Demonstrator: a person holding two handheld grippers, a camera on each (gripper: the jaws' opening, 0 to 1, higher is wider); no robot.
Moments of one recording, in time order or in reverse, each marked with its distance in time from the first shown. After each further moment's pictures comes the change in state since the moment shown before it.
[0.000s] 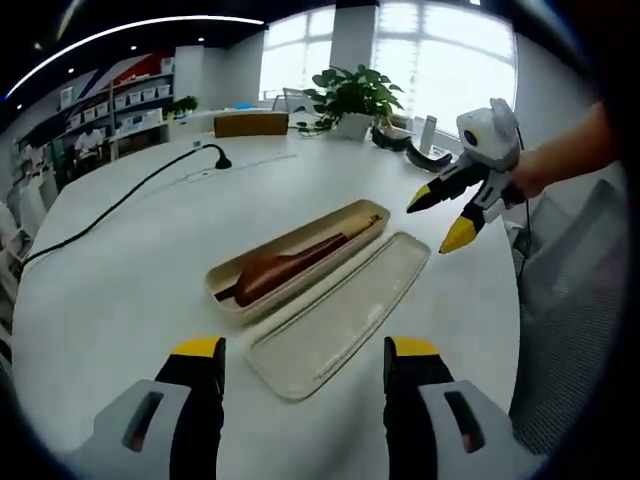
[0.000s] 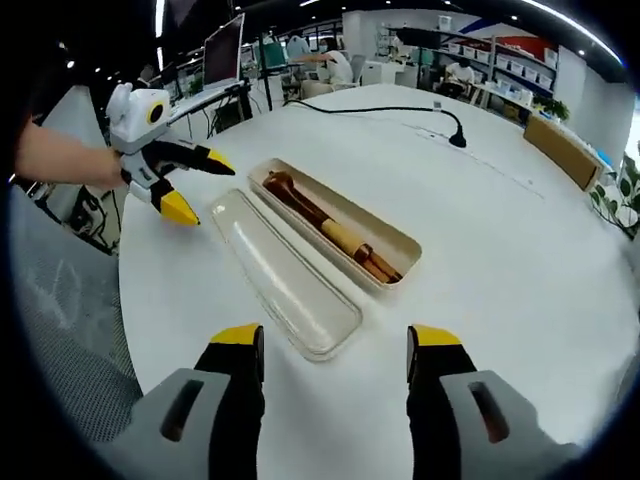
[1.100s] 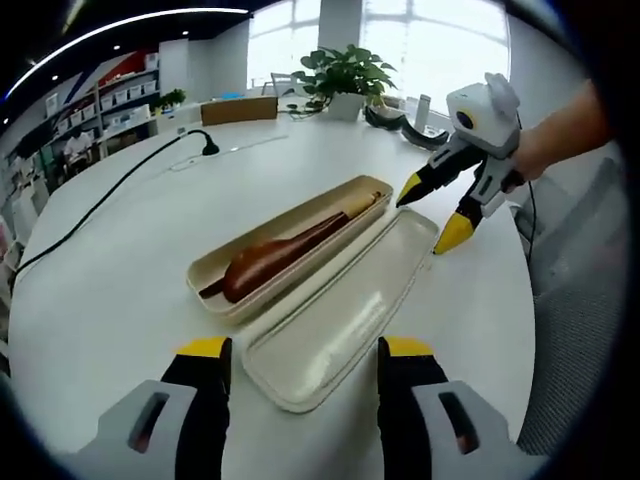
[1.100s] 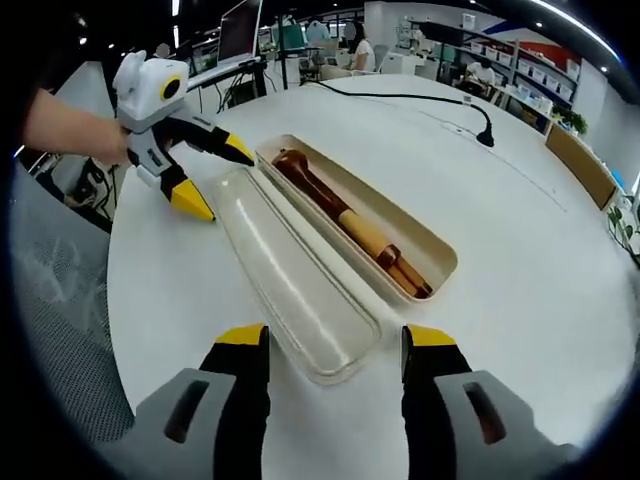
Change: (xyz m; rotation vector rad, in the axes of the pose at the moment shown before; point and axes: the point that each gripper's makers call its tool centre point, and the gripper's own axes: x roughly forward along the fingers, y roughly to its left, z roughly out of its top) left arm 0.017 0.003 -0.009 0.057 0.053 -0.021; right arm 0.028 0.010 -0.002 -0.102 0.063 0.021
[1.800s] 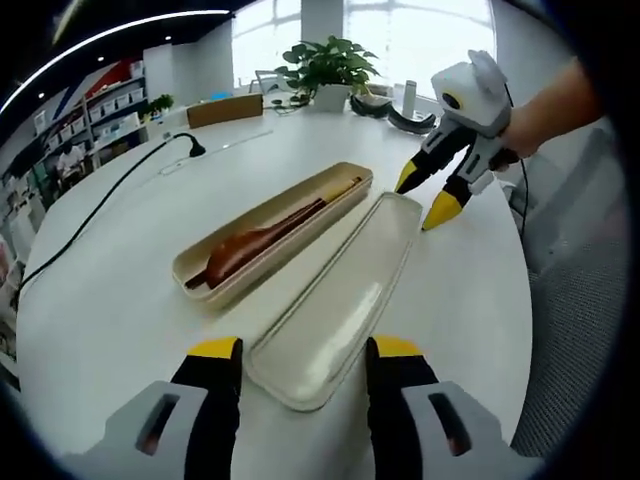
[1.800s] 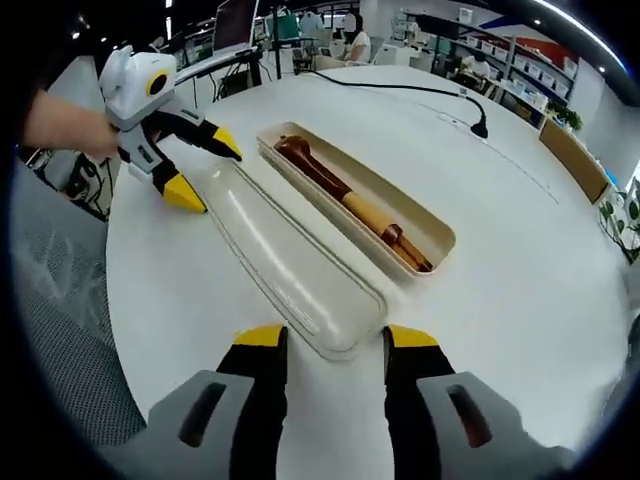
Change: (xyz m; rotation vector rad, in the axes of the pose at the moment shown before) left arm -0.012 -0.014 -0.012 0.079 0.022 -0.002; right arm -0.013 0.011 -0.016 0.000 0.047 -0.039
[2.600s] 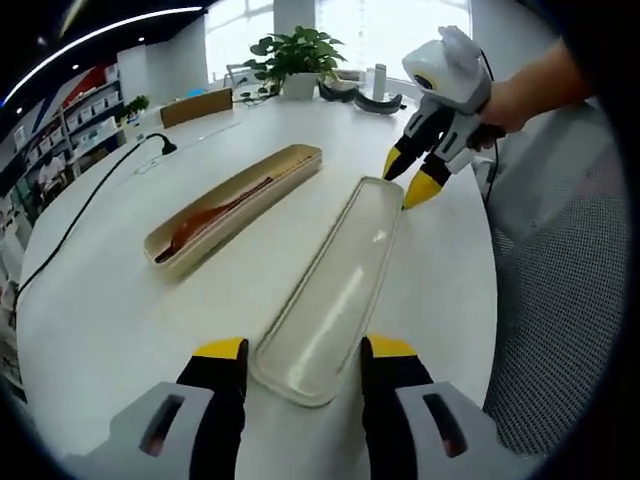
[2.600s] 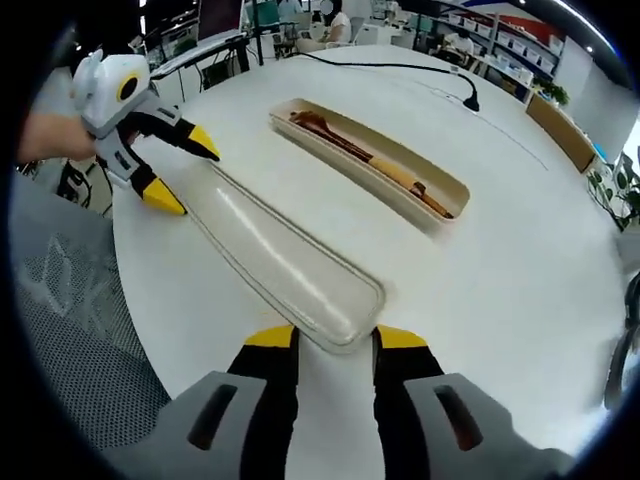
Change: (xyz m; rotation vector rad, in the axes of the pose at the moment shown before) left arm -0.026 -0.040 -0.026 0.092 0.053 -0.069; right arm -0.016 0.033 -0.027 0.079 0.103 -0.041
